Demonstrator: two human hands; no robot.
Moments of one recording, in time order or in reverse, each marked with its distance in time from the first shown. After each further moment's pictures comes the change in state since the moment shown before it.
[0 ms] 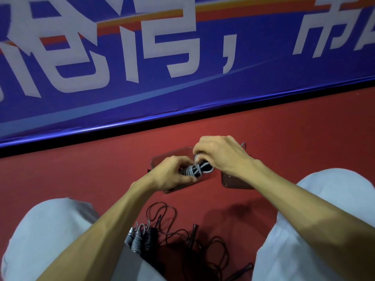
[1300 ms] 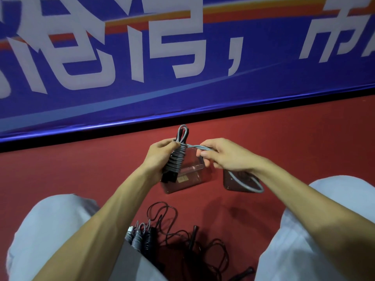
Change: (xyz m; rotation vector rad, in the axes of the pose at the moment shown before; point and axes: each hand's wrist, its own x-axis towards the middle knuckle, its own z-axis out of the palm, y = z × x) left_hand 0.004 0.010 -0.019 -1.001 0.495 -0.410; right_hand 0.007 0.002 -0.011 0.630 -0.348 0.355
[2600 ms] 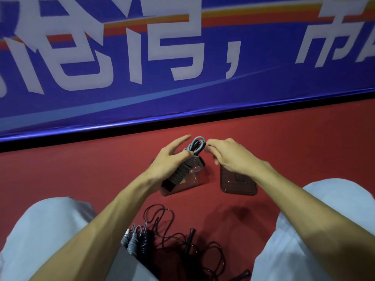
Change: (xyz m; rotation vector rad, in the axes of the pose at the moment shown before) left_hand -0.025 0.005 0.014 0.241 -0.251 0.201; right_hand 0.008 0.035 -0.002 -0.406 0.204 0.017
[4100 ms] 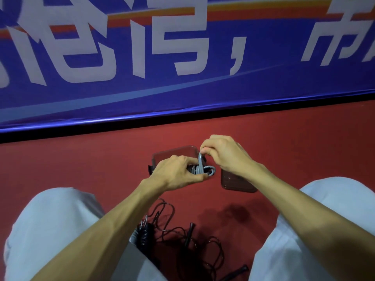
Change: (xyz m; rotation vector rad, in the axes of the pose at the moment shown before) left_hand -0.002 -0.022 0.004 1.037 -0.163 0.109; right_hand -0.002 -0.020 0.011 0.015 0.095 -0.085
